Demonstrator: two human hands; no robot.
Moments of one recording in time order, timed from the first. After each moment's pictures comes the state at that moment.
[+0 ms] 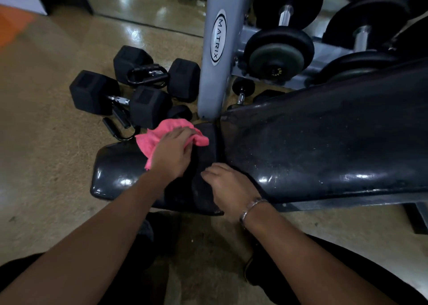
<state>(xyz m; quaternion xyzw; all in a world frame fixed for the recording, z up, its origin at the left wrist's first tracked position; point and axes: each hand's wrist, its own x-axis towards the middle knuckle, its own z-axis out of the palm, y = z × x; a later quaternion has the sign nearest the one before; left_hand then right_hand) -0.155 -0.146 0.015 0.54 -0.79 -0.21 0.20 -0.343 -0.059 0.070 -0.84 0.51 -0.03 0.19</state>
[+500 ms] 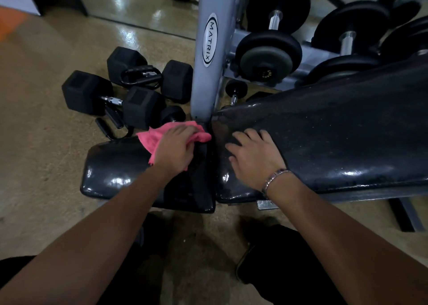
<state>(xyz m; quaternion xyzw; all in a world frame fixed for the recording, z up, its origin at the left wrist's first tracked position) -0.178 -0.154 0.012 0.52 -0.80 -0.20 0.21 -0.407 -0.092 0.110 -0.82 0.56 0.09 -0.03</state>
